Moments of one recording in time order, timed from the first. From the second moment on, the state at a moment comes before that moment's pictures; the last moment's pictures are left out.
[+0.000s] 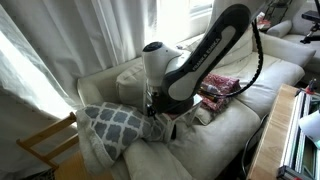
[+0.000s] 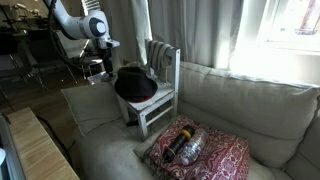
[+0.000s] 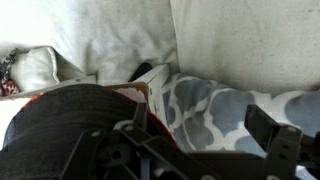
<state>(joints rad) 0.43 0.69 0.08 -1.88 -0.09 2.54 0.89</state>
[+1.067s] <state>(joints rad) 0.56 0.78 -0.06 -1.88 -0.21 2.74 0.80</state>
